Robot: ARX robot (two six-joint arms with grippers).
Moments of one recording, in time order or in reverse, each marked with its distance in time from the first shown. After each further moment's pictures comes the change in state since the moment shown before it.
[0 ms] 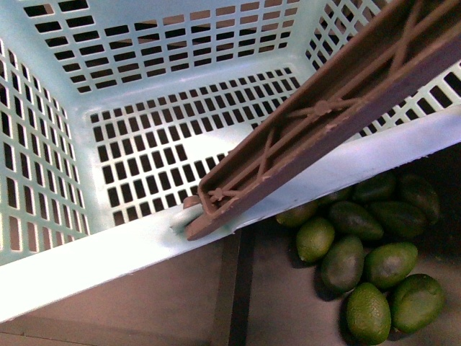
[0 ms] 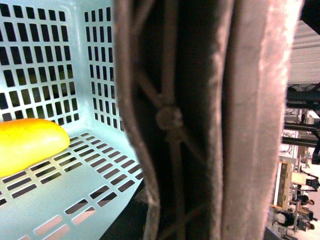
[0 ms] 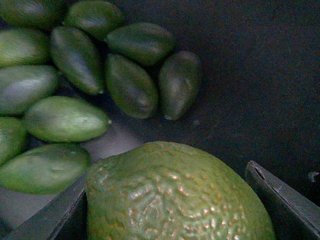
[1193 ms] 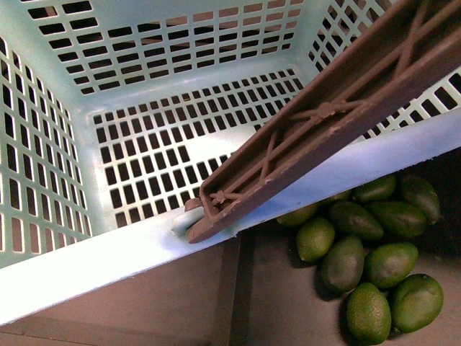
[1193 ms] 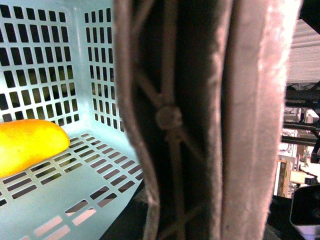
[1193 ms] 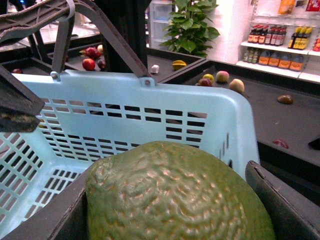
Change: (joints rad) left arm 0.000 0.000 0.000 0.000 0.004 0.000; right arm 0.769 -0.676 -0.109 0.449 0.177 1.040
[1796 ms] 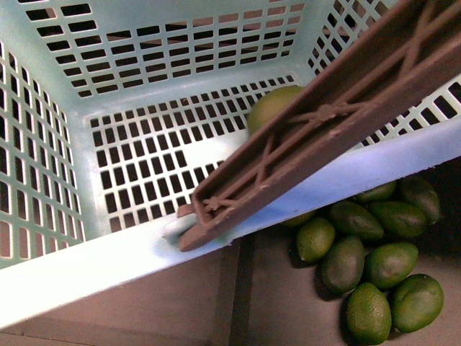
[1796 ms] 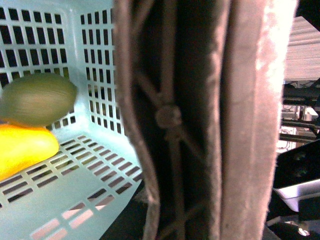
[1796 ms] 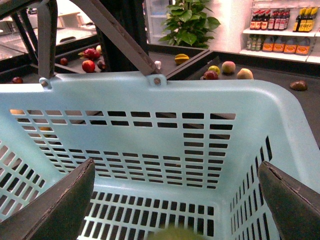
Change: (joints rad) left arm 0.000 0.000 0.000 0.000 0.003 -0.003; right arm 0.120 0.130 0.069 0.056 0.164 0.097
